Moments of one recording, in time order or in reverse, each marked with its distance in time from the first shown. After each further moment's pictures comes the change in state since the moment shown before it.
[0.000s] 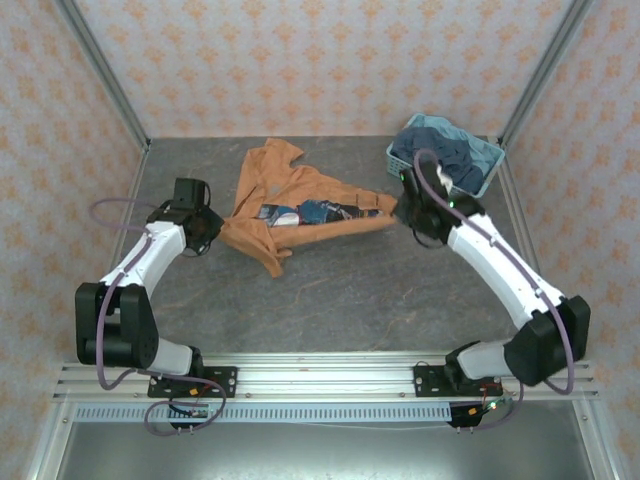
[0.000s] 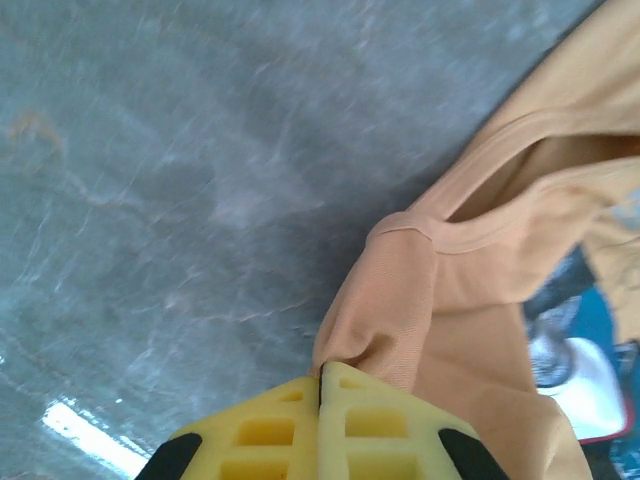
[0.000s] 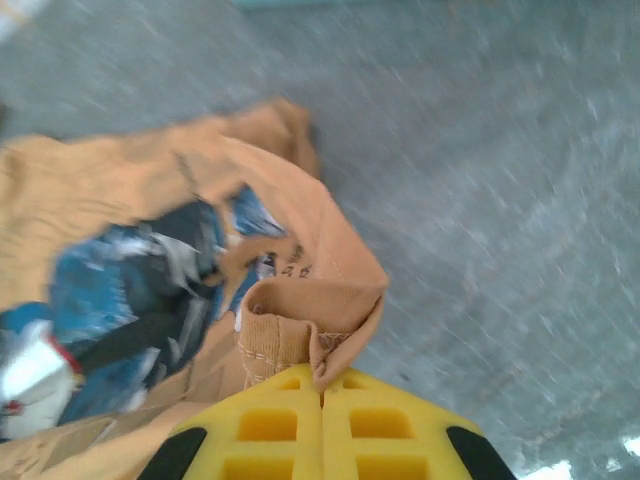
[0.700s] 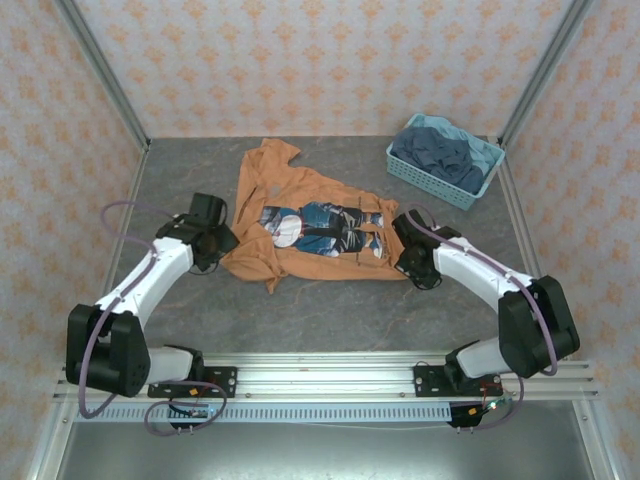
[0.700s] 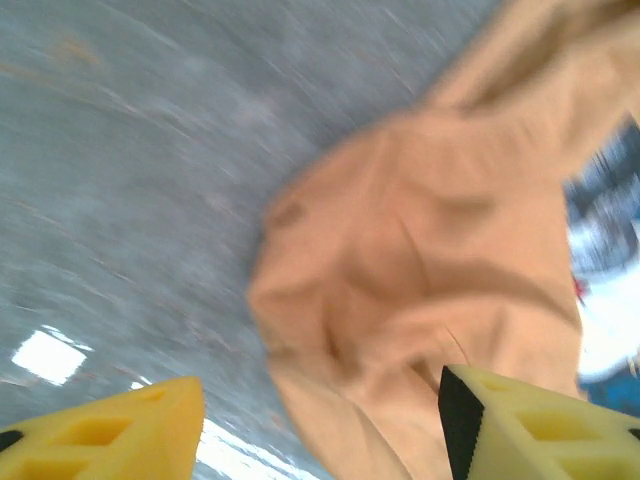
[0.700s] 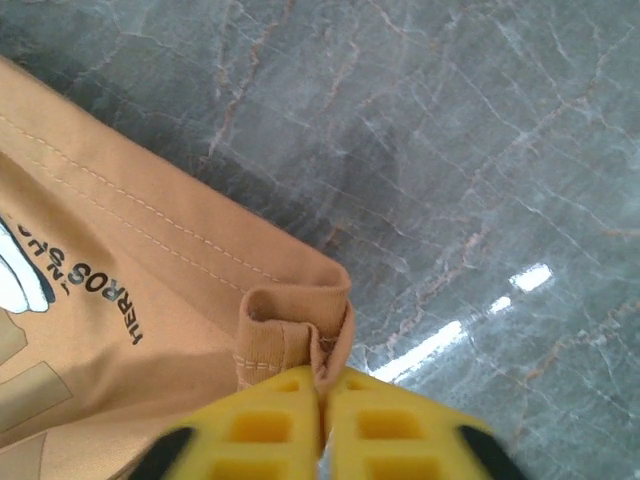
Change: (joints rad) left arm -0.179 -0.124 -0.055 -0.119 -0.076 0.050; right arm -0.008 0.073 -0.257 -0.016 -0.043 0.184
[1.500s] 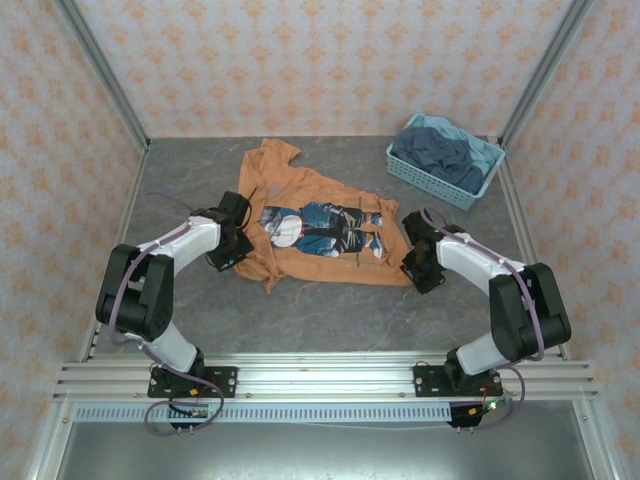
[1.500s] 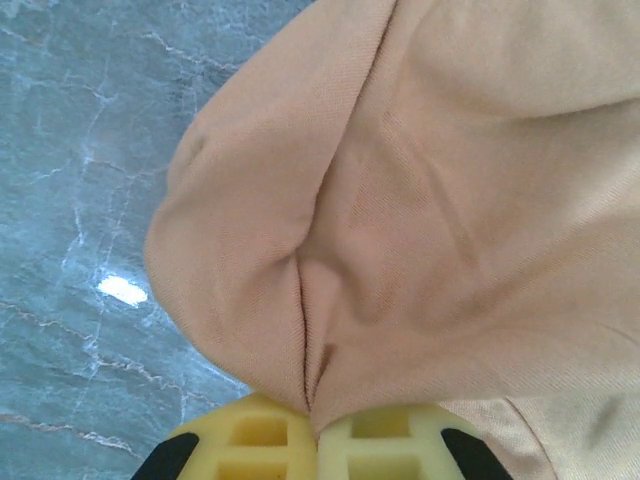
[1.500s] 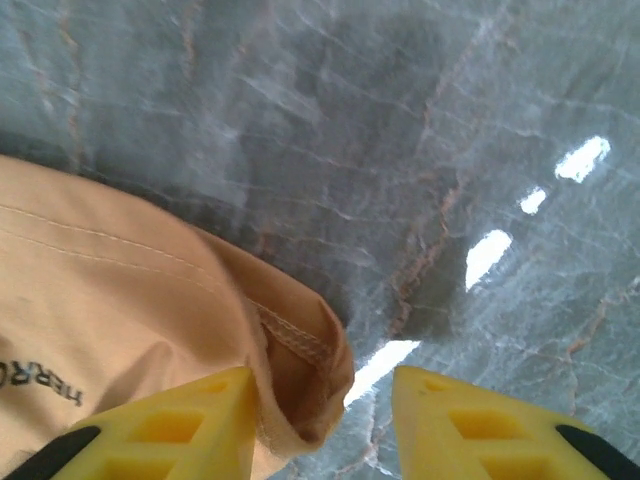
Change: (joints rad) left arm -0.034 0.306 0.090 0.000 0.008 0.022; right arm -0.108 0.078 -0.034 0.039 -0.177 0.203
